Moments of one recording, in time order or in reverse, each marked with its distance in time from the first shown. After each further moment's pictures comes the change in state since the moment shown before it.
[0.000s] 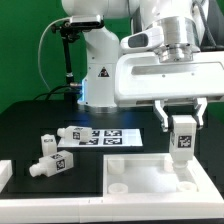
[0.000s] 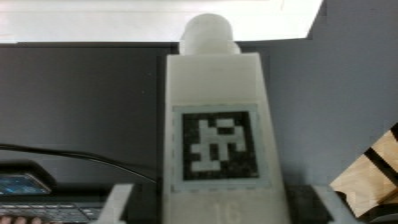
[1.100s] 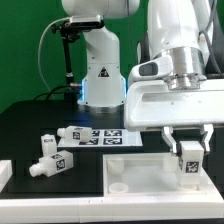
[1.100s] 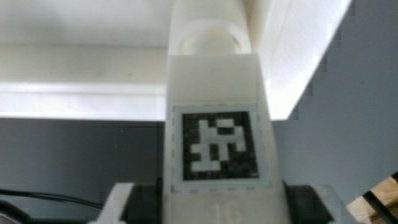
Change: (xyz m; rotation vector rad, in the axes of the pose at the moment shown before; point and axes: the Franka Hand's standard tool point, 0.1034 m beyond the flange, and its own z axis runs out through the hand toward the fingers) arm -0.038 -0.016 0.033 -0.001 0.006 -0.039
